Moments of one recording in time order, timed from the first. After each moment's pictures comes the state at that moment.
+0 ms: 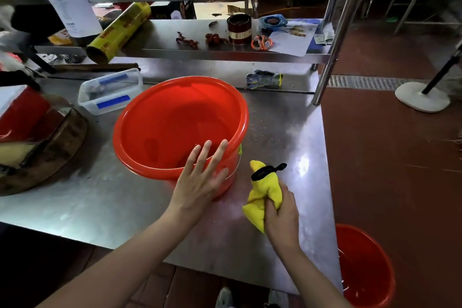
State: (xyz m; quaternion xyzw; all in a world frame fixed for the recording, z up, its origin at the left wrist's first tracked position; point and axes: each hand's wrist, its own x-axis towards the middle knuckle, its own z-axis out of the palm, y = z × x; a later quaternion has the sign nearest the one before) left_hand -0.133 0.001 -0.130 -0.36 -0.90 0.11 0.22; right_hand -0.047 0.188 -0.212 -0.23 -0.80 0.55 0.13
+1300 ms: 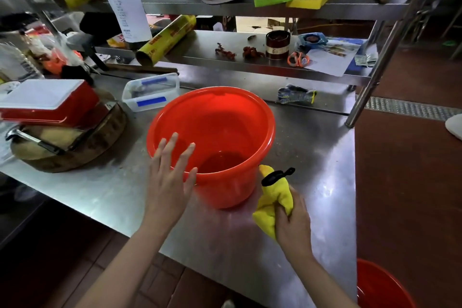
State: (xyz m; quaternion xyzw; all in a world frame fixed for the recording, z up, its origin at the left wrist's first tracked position) left_hand -0.120 -0.068 -0.100 -0.09 -0.96 -0.10 0.26; right_hand -0.073 0.194 -0.200 -0.14 -0.80 0.58 0.09
